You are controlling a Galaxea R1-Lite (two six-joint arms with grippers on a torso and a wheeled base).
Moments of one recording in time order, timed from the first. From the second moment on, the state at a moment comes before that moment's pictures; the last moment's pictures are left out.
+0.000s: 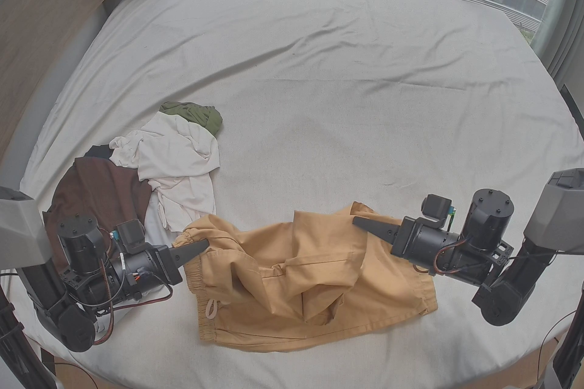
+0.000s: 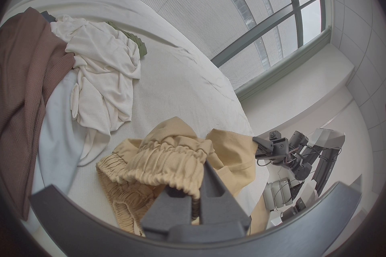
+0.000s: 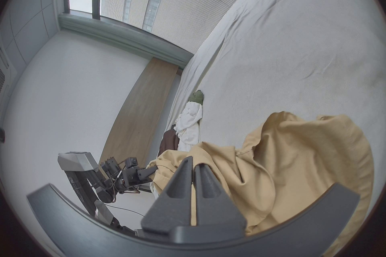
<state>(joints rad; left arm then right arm) -0.25 1.97 -0.19 -1.55 -0.49 -0.53 0.48 2.07 -0.46 -1.54 0.43 0.76</state>
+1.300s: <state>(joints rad) -0.27 1.97 -0.18 -1.55 -0.49 -0.52 0.54 2.14 -0.34 -1.54 0.57 0.78</state>
